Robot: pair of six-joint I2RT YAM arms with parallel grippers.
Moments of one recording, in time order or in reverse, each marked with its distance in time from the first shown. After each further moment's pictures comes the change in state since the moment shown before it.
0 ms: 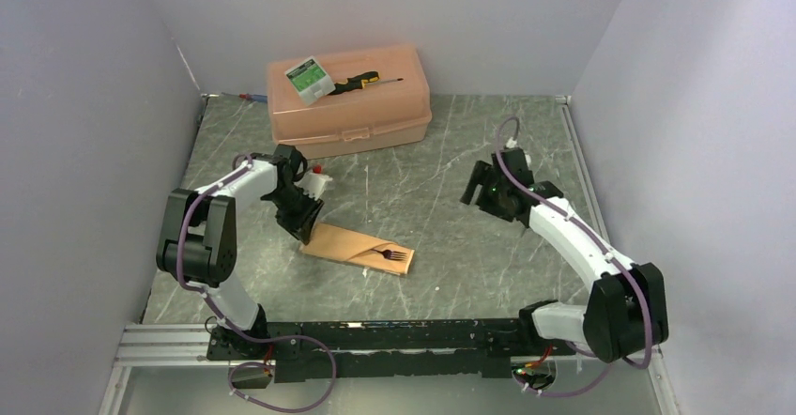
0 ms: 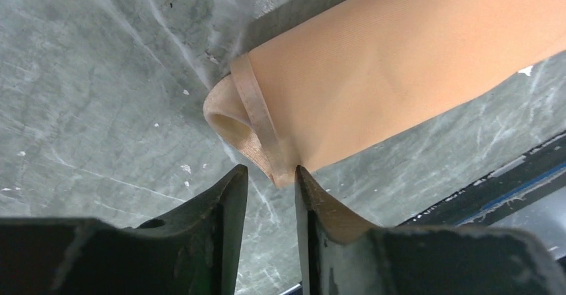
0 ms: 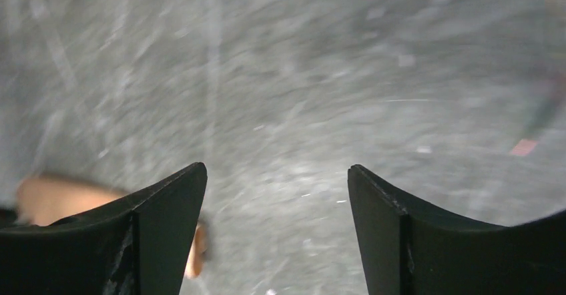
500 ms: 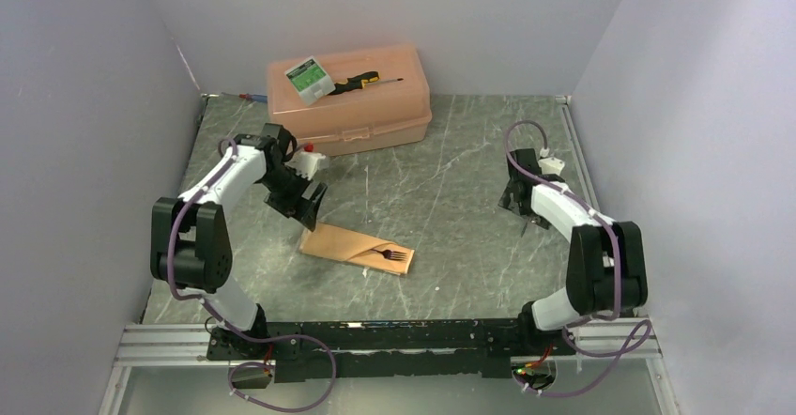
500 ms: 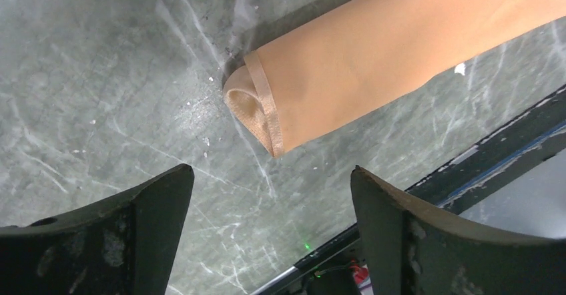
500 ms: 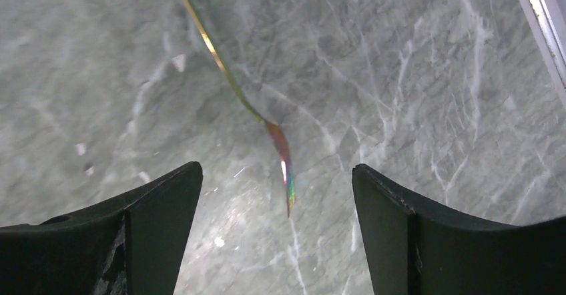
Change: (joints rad) left arm 0.039 -0.045 0.154 -0.139 0.055 0.006; right arm -0.223 0.190 0.000 -0.049 0.498 -0.034
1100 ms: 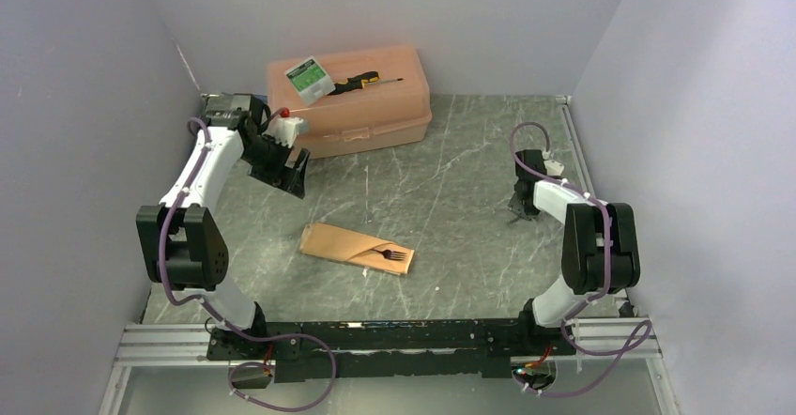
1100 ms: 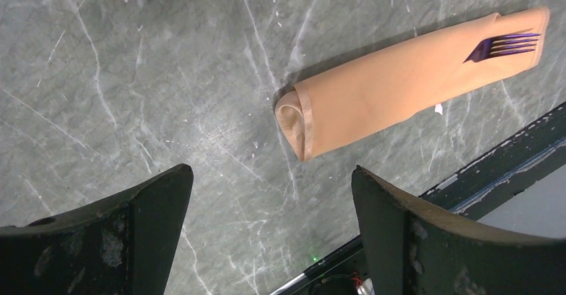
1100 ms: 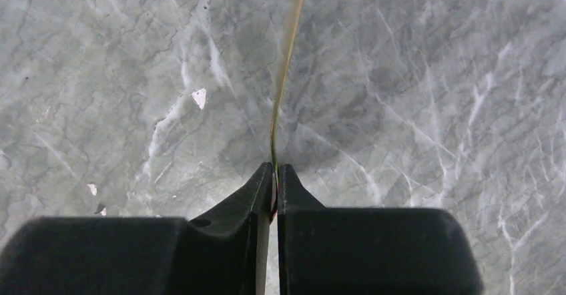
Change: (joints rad) left arm 0.121 0.001 0.251 -0.091 0.051 -0.002; right arm -0.101 0.159 -0.016 0.173 -0.152 -0.045
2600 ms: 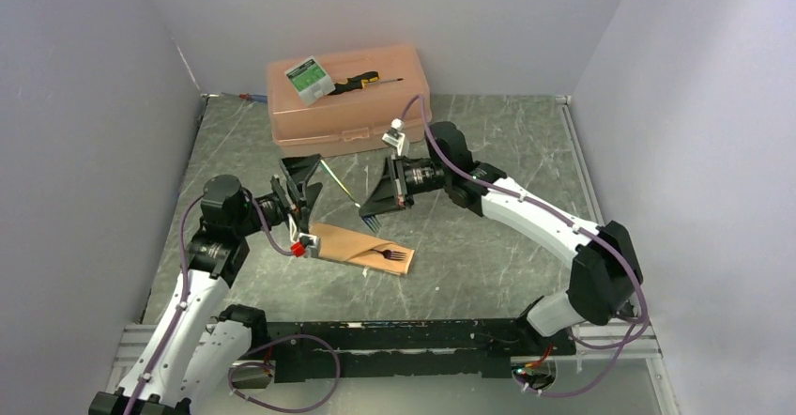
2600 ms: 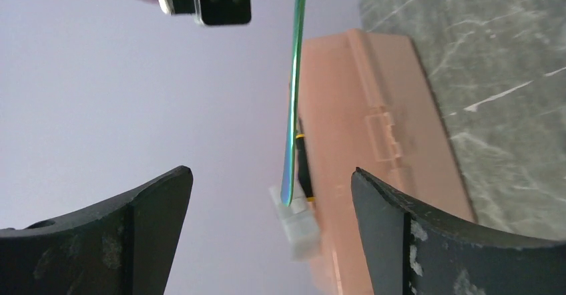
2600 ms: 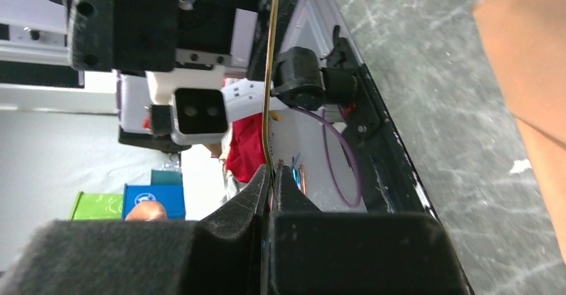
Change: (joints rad) left arm -0.154 -0.912 -0.810 0.991 0.449 1.281; right arm 0.673 -0.140 0.290 0.262 -1.279 0.320
